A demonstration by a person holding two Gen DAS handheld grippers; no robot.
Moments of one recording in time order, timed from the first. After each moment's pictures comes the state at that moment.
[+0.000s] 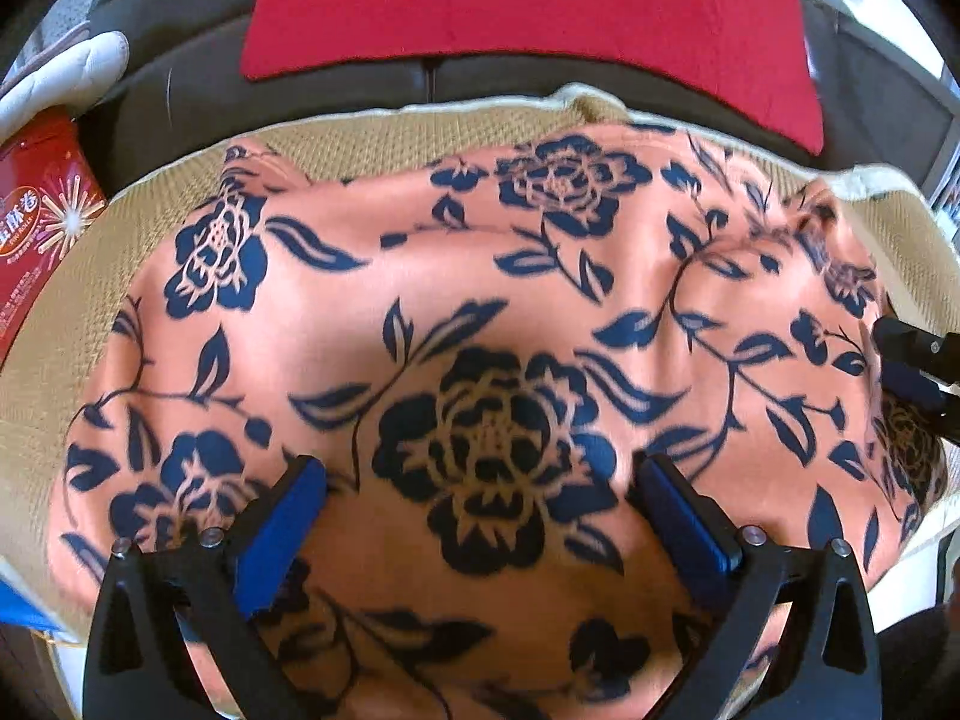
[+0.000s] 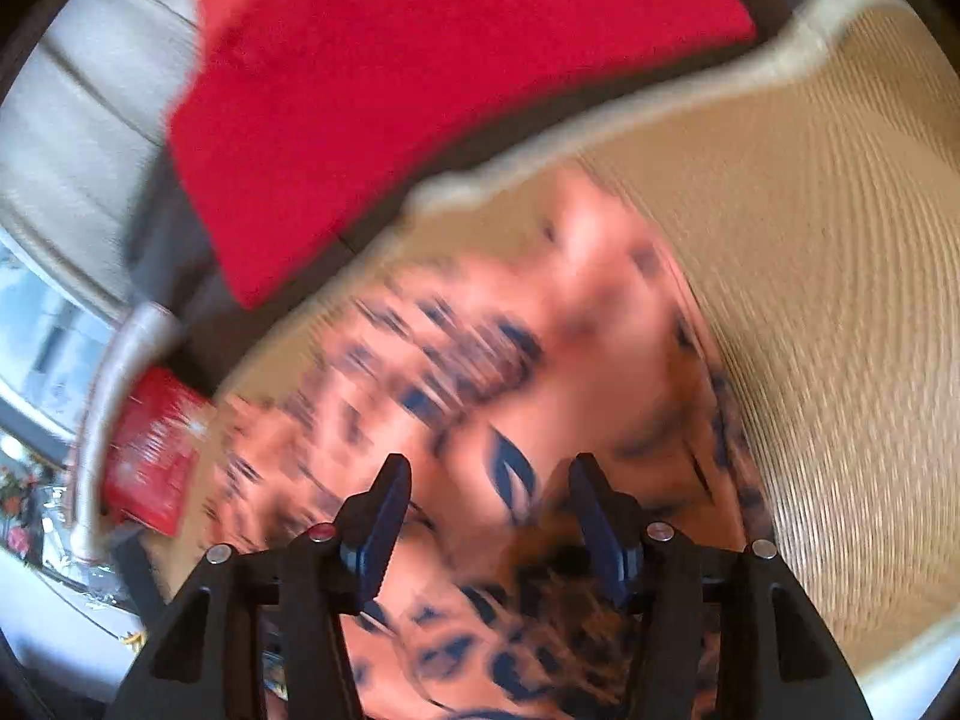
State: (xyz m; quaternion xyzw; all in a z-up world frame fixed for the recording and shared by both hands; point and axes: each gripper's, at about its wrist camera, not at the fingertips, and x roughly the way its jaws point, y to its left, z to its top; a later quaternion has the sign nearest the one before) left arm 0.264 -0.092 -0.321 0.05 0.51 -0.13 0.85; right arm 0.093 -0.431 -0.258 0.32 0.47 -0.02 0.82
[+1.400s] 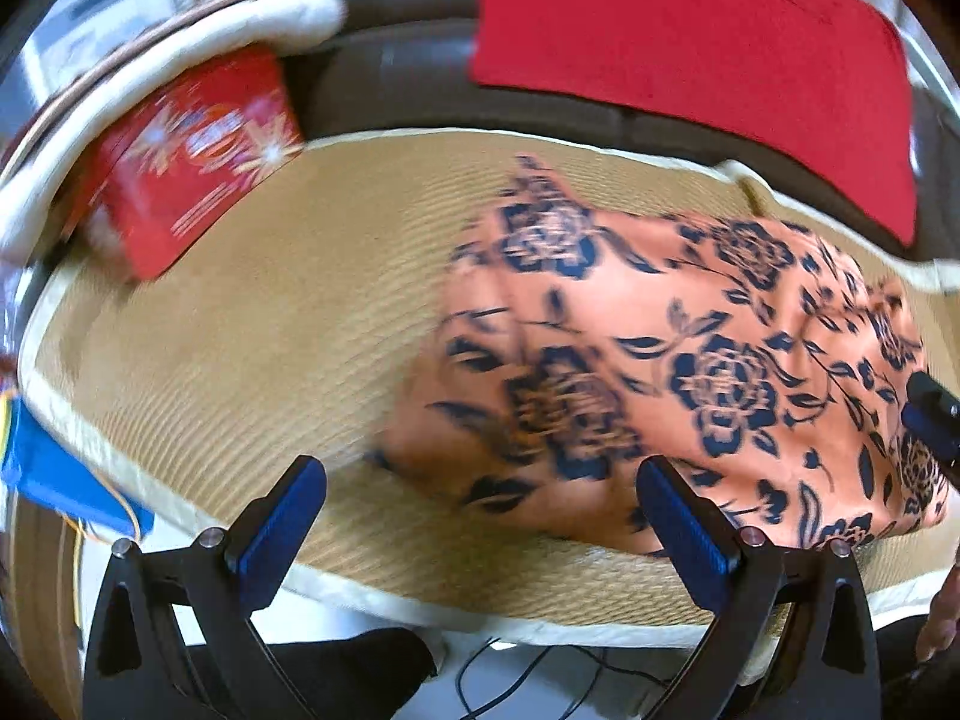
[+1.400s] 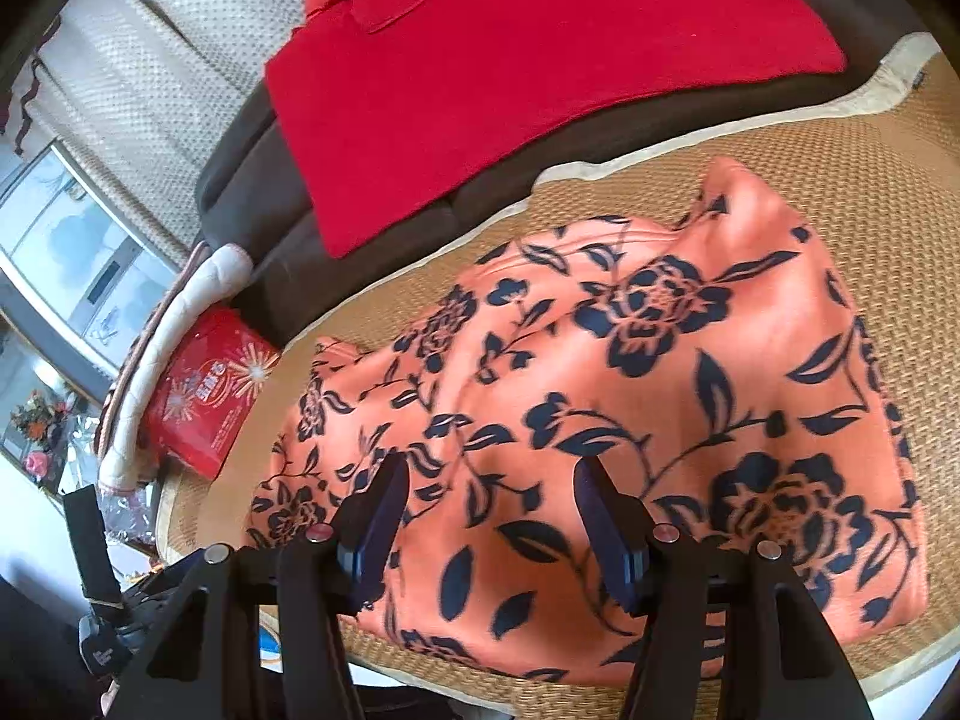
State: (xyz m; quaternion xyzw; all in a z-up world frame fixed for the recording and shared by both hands) left arm 0.196 0.032 -0.258 -0.01 0.50 0.02 0.87; right arm 0.074 -0.351 -0.223 0.28 0.42 0.07 0.86
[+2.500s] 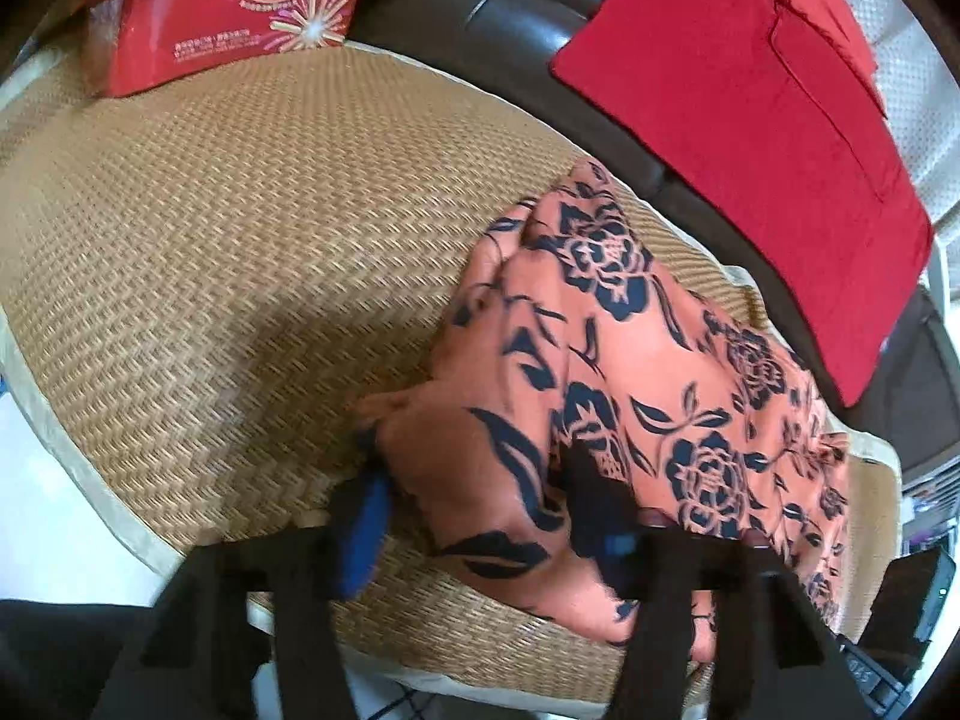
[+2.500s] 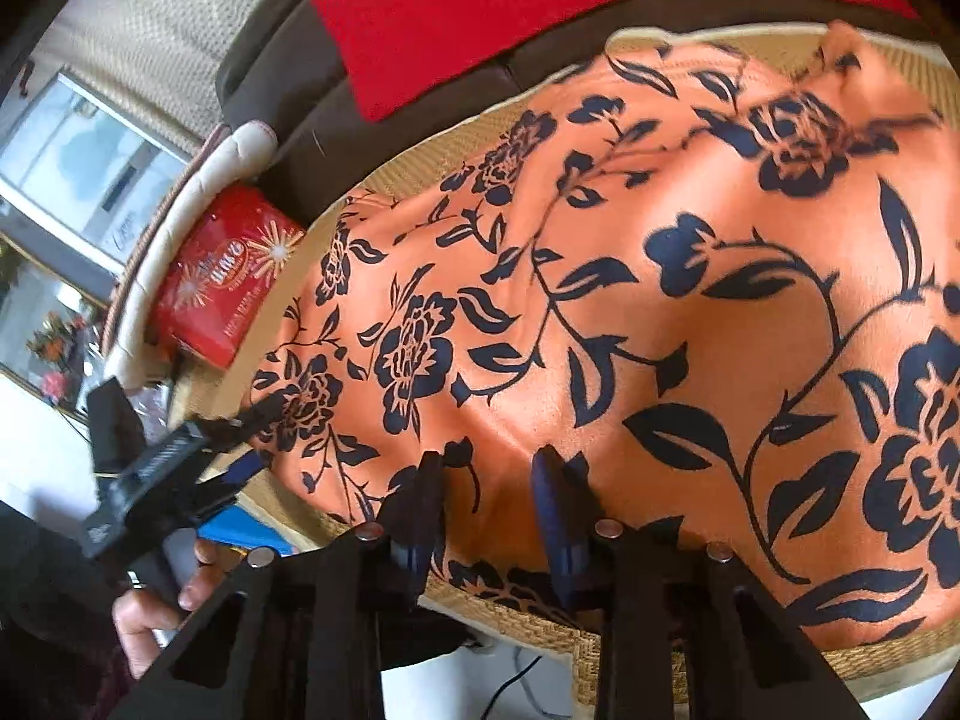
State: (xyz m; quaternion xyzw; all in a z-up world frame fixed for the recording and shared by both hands) left arm 0.237 0.068 -0.315 -0.23 0.49 -0.02 0.84; right arm 0.082 -0.302 -0.270 0.27 0.52 0.15 0.80
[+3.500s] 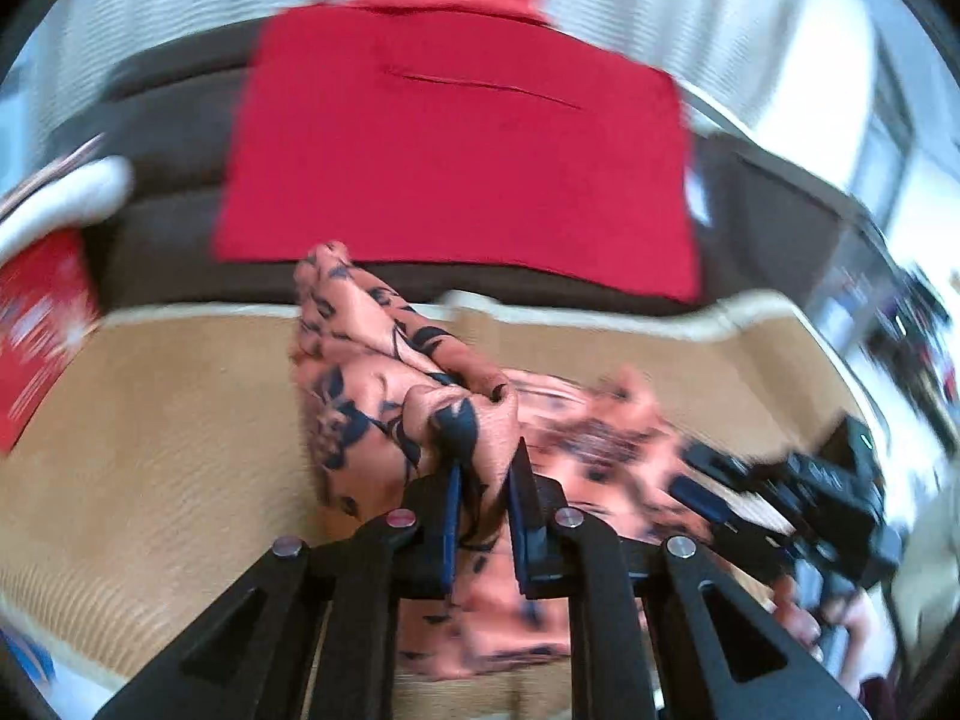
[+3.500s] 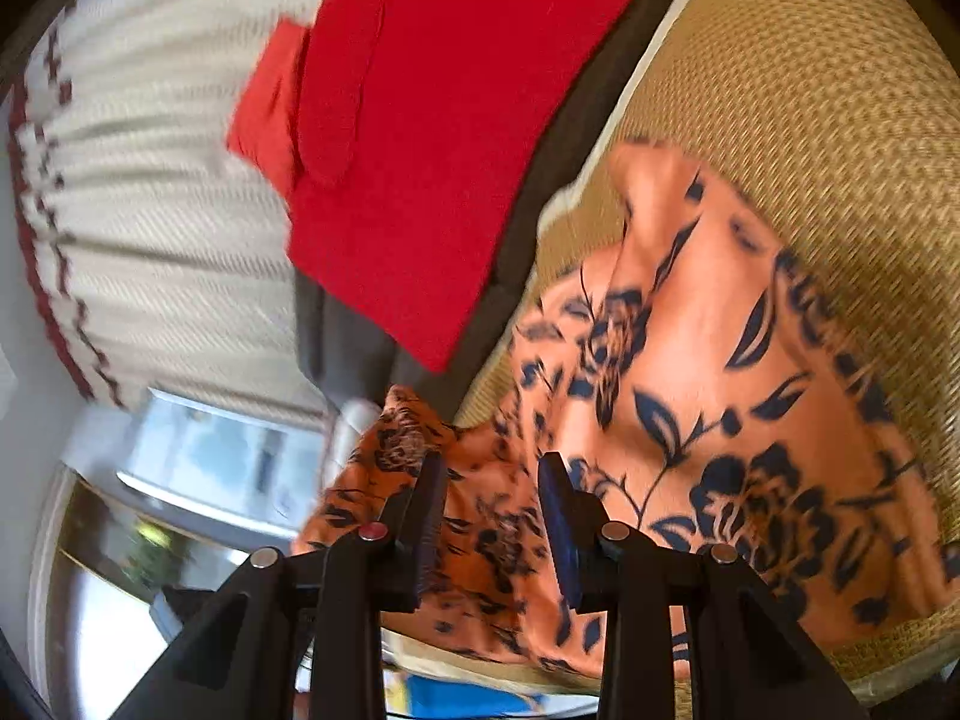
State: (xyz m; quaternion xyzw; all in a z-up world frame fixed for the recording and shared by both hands) left arm 0.214 -0.124 -0.172 -0.01 0.37 -0.24 0.90; right arm 0.021 -0.478 -0.250 0.59 0.29 0.13 0.74
